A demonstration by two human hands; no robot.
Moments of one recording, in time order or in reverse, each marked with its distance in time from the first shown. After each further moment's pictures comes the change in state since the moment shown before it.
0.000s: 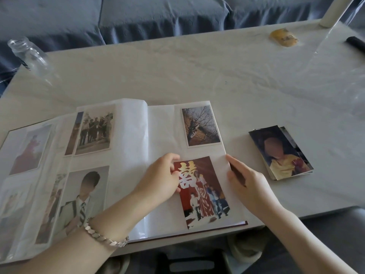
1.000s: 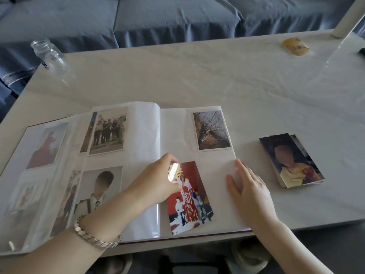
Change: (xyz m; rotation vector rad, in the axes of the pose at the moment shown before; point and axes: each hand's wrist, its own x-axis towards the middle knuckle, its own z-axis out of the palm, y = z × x) left_hand -0.014 -0.008 -0.032 0.178 -0.073 0.023; right_hand -0.003 -0.016 0.022 -0.309 0.101 0.047
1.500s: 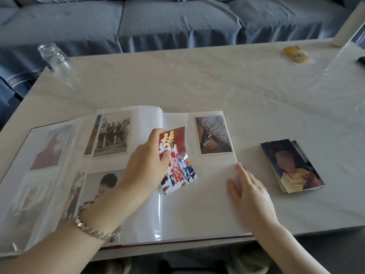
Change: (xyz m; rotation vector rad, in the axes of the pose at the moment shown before) left_hand 0.009 0.005 -0.021 0.055 0.506 0.187; right_hand 0.003 -0.001 0.001 -0.071 -0.015 -0.020
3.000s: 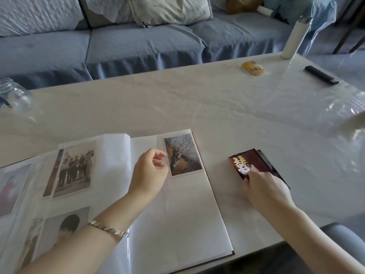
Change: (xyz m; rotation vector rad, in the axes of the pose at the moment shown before) left_hand 0.051 0.027 0.062 -0.296 -0.010 -0.093; right_hand 0.040 0.041 -0.073 -0.490 -0.052 0.193
